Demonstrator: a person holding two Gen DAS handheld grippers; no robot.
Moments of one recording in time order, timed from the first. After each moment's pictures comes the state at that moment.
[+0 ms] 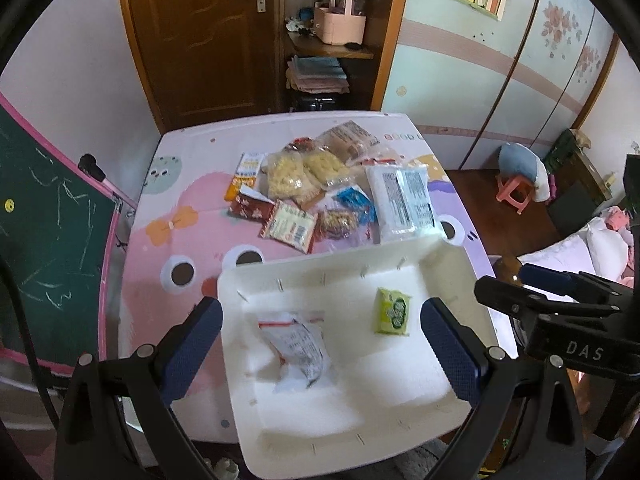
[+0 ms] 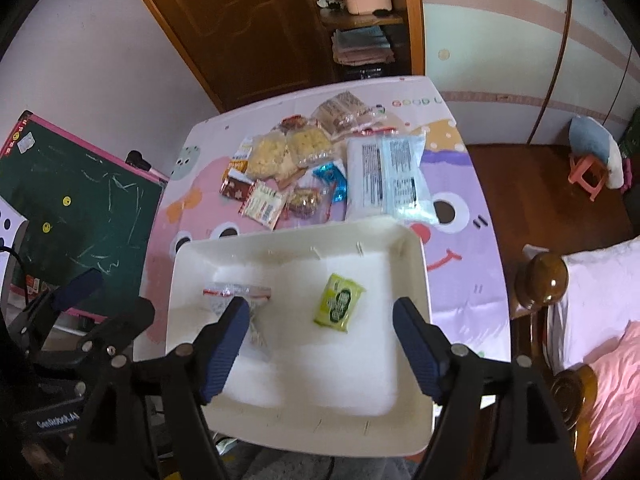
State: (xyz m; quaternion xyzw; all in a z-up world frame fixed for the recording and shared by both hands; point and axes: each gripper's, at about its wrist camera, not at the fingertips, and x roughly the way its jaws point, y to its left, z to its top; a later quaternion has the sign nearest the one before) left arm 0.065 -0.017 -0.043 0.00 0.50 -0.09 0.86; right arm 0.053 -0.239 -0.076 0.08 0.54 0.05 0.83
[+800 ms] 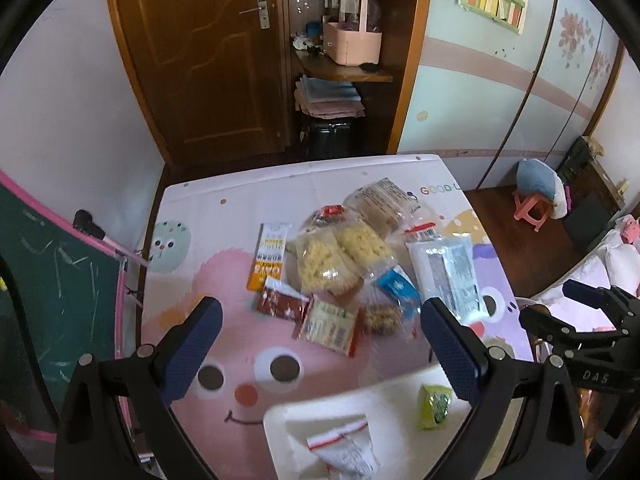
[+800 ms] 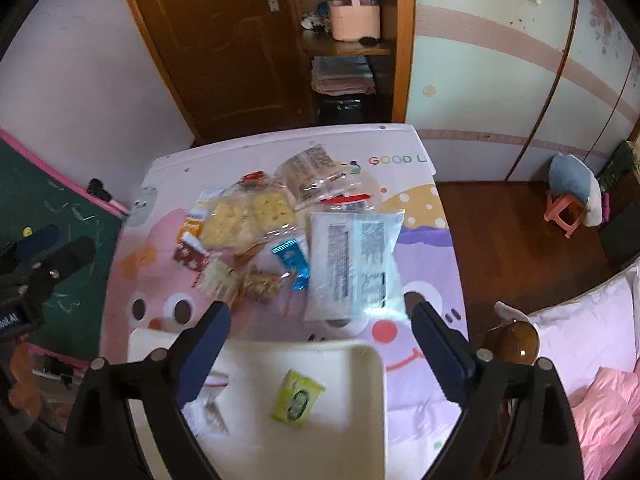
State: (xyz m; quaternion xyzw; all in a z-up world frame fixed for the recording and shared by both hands) left arm 0.222 0.001 -0.037 0.02 0.48 -0.08 0.87; right arm 0.168 -0.257 -0.083 0.03 0.53 0.00 0.85
